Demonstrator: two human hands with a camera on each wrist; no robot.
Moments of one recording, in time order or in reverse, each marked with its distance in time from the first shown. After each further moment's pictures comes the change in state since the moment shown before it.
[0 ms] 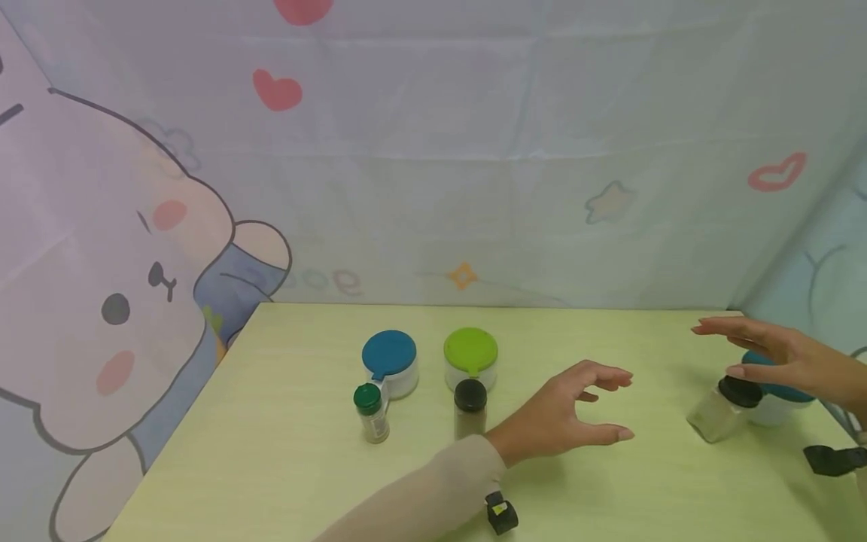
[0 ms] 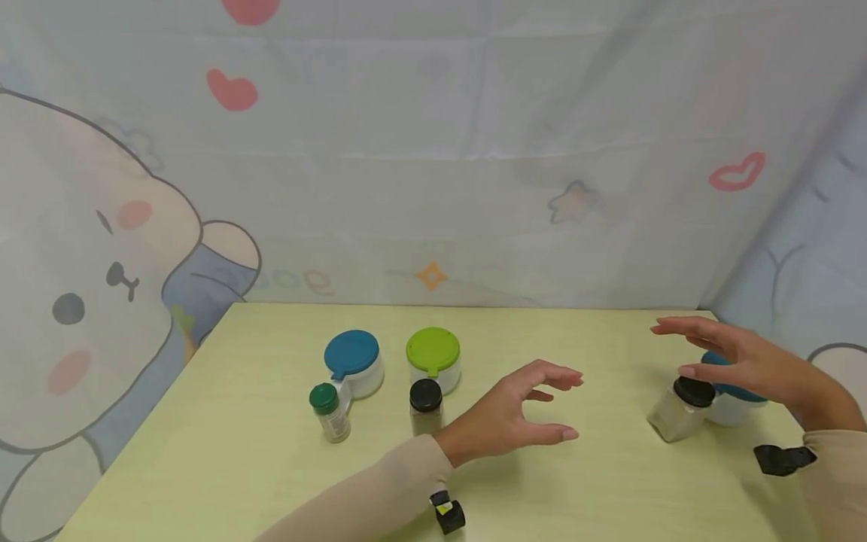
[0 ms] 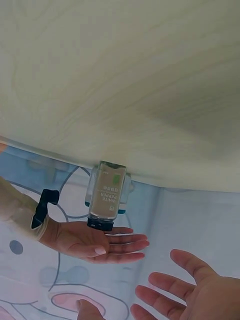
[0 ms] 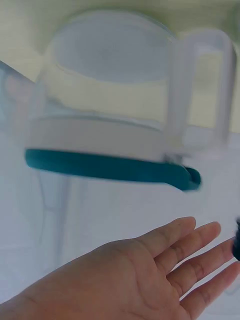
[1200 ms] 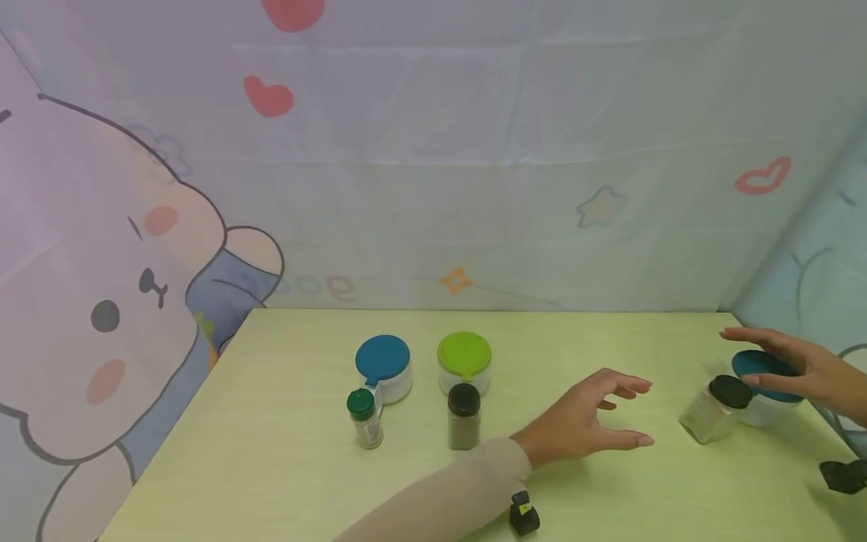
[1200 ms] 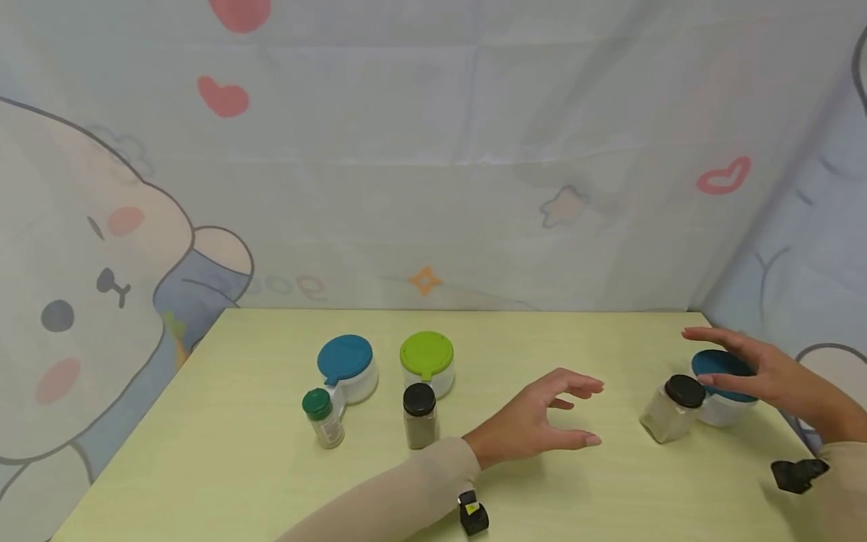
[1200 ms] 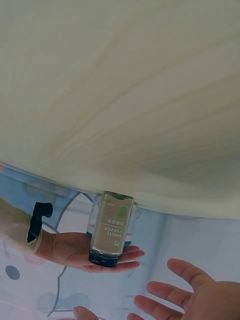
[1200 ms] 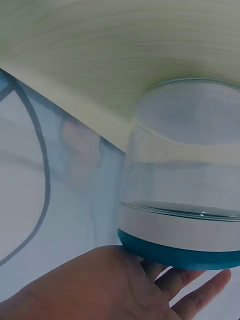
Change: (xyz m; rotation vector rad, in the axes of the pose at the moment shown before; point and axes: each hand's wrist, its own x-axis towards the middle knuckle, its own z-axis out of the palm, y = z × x) left_hand 0.026 -0.019 0.031 -0.053 -0.047 -0.012; right_hand -0.039 0.042 -0.002 -0.132 0.162 0.221
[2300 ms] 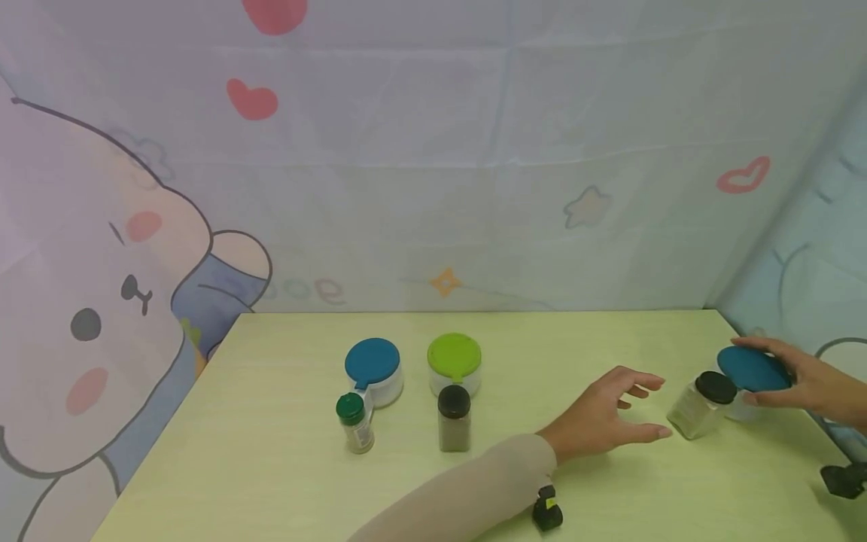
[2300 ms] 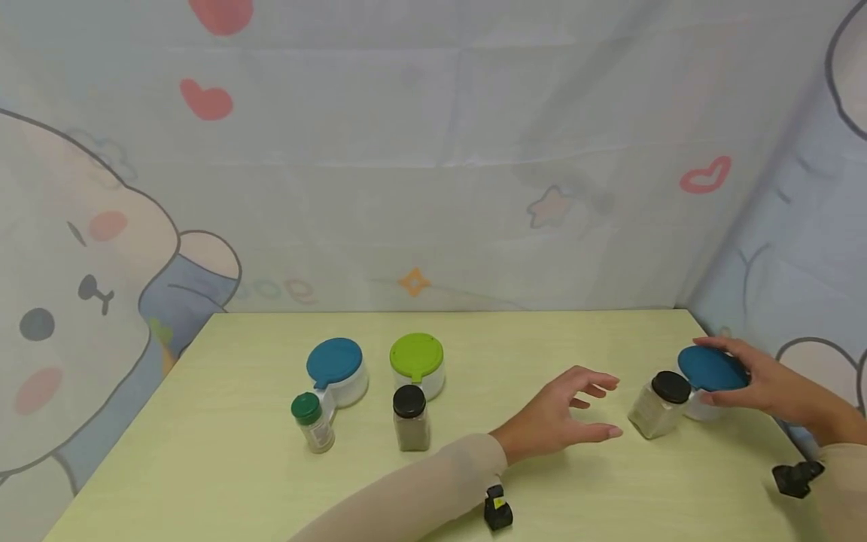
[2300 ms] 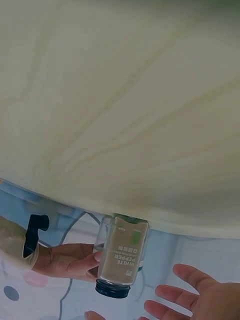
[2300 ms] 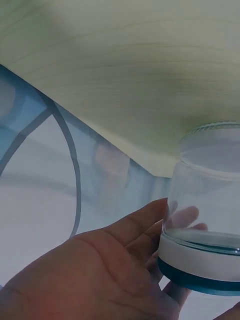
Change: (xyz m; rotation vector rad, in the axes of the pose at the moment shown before) left_hand 0.035 -0.012 0.033 0.035 0.019 -0.070; right_hand -0.018 0.023 0.000 -0.045 -0.077 0.201
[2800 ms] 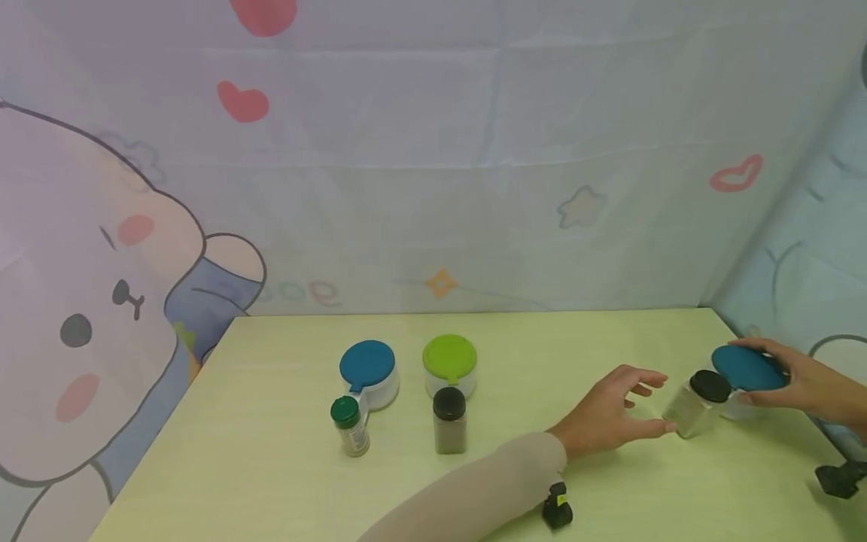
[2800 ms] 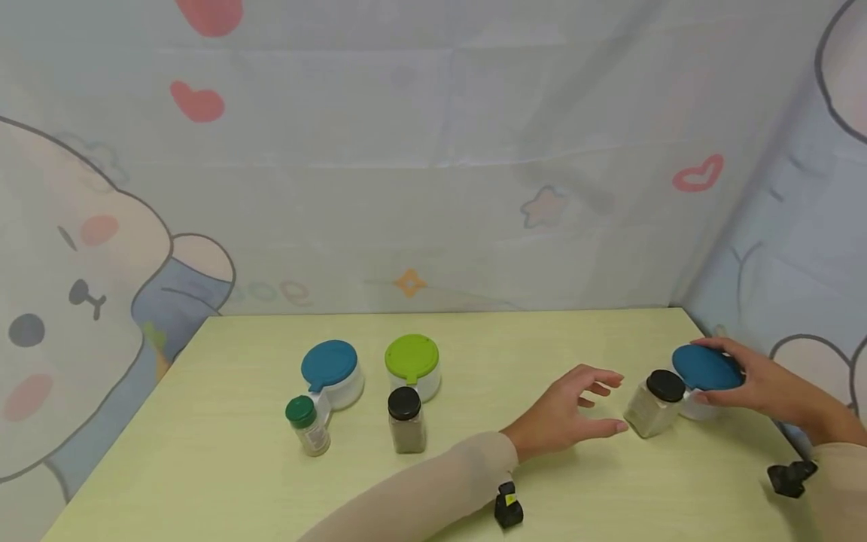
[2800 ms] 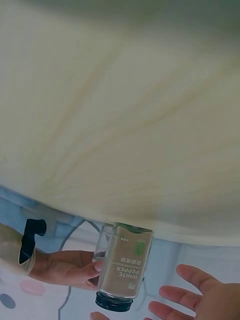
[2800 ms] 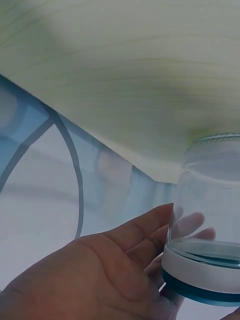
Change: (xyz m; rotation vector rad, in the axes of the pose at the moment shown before) left_hand 0.017 -0.008 0.015 0.028 0.017 -0.032; right_hand -0.002 0.000 0.001 -0.006 -0.005 0.045
